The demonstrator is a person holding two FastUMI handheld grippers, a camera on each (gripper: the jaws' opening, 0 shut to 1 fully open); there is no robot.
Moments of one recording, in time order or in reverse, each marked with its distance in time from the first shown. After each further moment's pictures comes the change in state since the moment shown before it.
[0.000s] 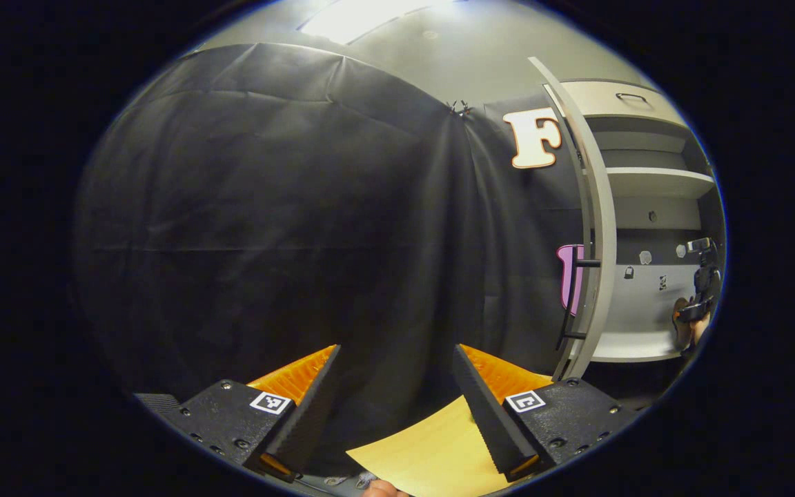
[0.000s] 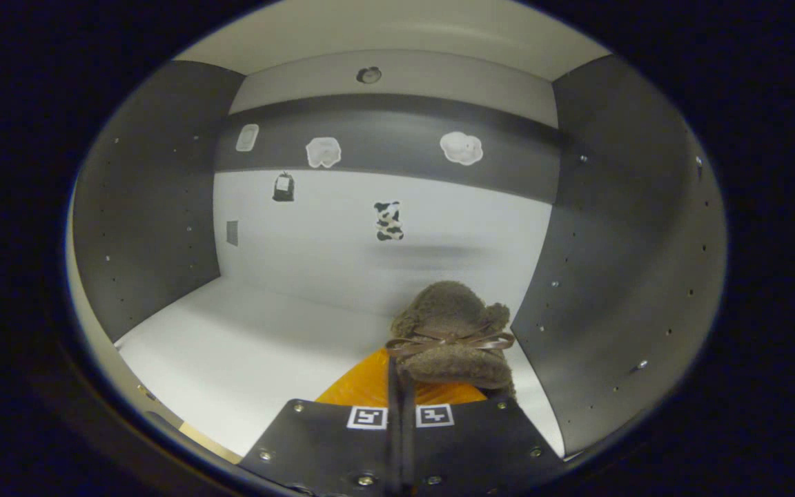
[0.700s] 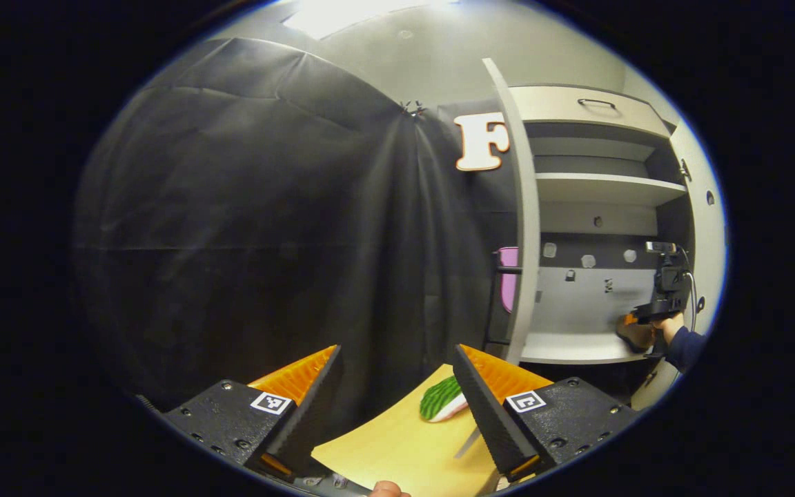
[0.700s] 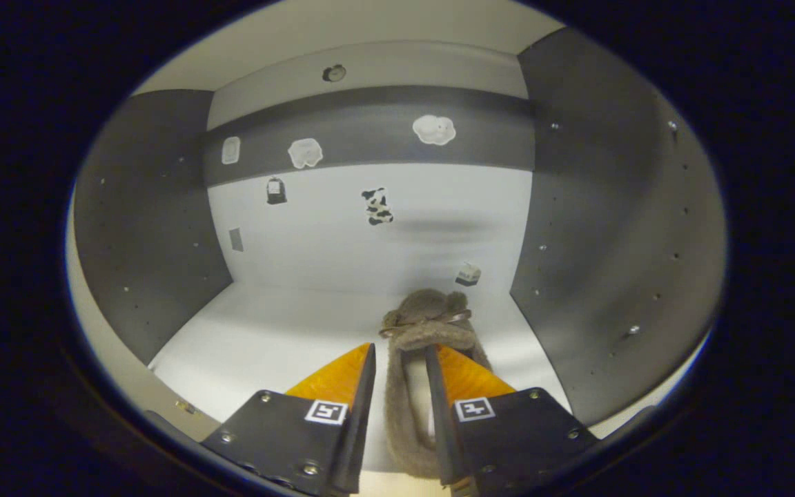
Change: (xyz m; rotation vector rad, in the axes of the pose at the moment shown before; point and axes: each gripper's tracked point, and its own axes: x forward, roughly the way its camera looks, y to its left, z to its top) left arm -0.019 -0.091 0.007 -0.023 0.012 -0.298; right arm -0.055 -0.003 0.001 0.099 0.075 0.035
